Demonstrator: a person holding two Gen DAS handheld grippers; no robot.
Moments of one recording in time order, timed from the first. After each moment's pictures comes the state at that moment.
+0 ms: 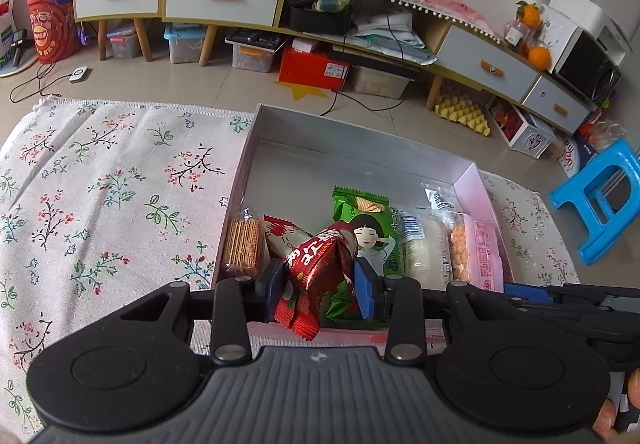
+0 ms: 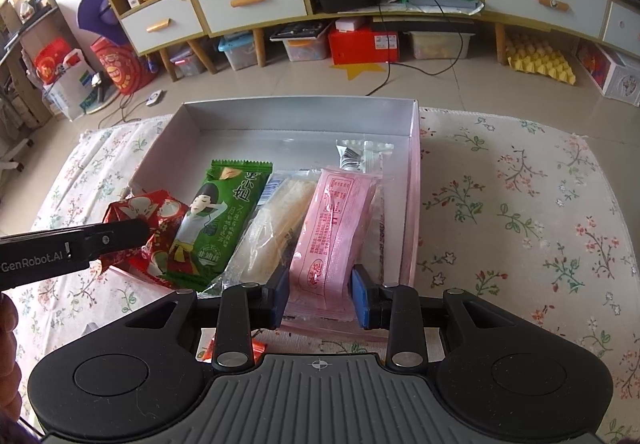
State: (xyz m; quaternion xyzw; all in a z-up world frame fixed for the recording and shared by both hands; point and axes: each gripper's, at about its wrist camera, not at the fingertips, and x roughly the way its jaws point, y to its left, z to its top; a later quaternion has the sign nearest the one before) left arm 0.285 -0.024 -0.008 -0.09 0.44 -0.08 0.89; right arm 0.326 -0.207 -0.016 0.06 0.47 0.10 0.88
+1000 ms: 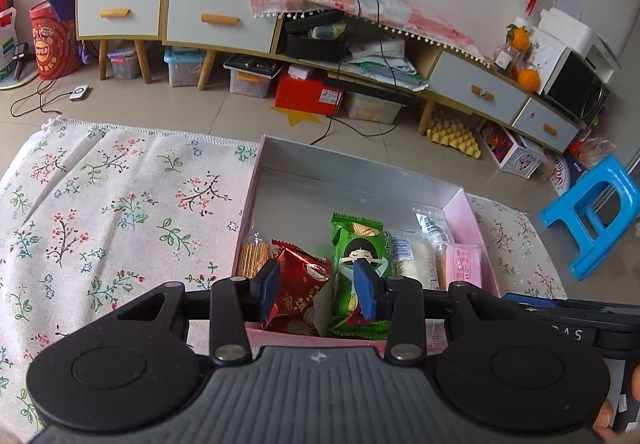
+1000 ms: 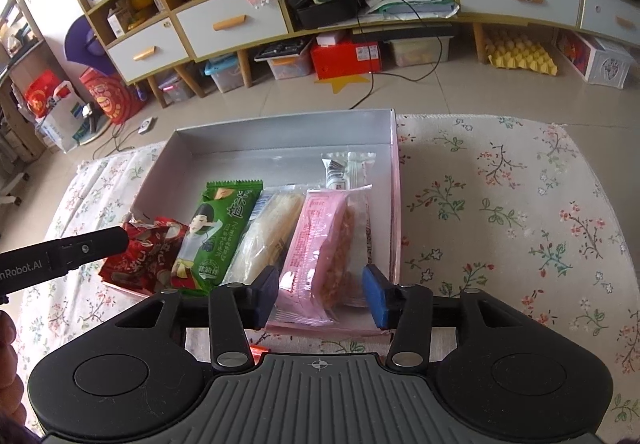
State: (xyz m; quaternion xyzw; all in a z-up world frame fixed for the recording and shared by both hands) left arm 0.274 -0.013 0.010 -0.09 0.40 -0.09 0.91; right arm 0.313 -0.221 -0.004 0.11 0.45 0.08 0.88
